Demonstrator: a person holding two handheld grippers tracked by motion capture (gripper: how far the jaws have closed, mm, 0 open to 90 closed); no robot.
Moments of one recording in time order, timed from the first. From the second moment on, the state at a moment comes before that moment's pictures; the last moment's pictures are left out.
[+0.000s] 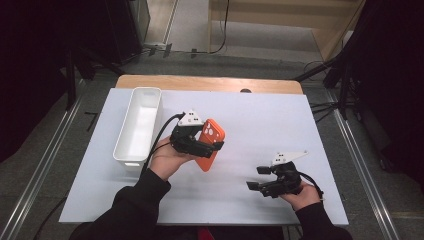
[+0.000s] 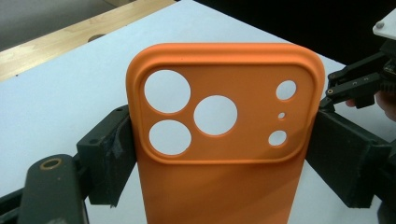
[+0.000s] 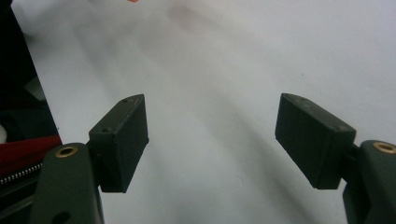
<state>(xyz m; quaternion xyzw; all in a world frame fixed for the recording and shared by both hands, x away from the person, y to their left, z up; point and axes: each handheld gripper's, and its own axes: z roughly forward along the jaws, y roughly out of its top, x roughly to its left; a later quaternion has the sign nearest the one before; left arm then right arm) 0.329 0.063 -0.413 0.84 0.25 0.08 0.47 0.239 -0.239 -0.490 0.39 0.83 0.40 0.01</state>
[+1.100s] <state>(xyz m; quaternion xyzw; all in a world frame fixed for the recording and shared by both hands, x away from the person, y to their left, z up) 0.335 0.075 -0.398 0.85 0.24 0.04 0.46 0.234 -0.248 -0.495 0.40 0.82 0.41 0.02</state>
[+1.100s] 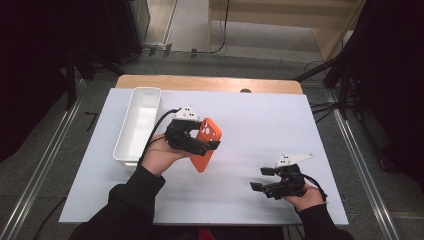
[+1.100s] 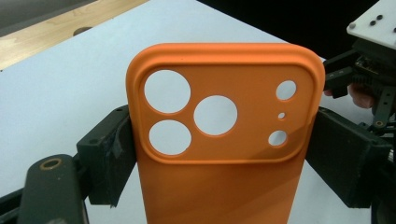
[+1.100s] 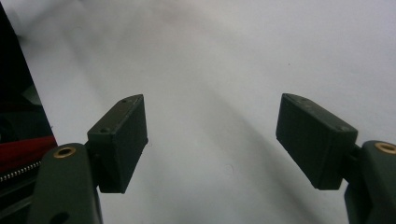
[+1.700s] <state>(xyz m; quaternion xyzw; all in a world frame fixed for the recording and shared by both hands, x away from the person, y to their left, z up) 0.338 0.092 -0.382 0.86 0.22 0.02 0.46 0.234 -0.248 -0.494 0.40 0.82 0.41 0.01</state>
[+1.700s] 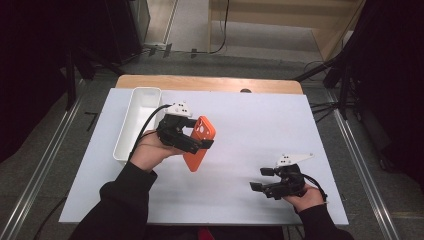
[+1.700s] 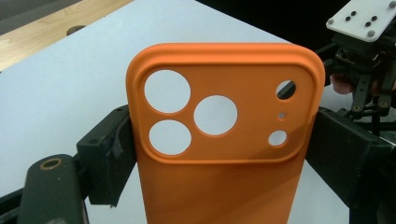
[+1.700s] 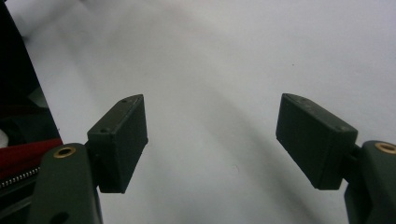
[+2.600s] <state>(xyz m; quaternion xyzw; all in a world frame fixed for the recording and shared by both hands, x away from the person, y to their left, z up) 0.342 0.118 -0.362 0.86 0.22 0.03 0.46 0.233 -0.247 -0.493 0.40 0.82 0.41 0.01</state>
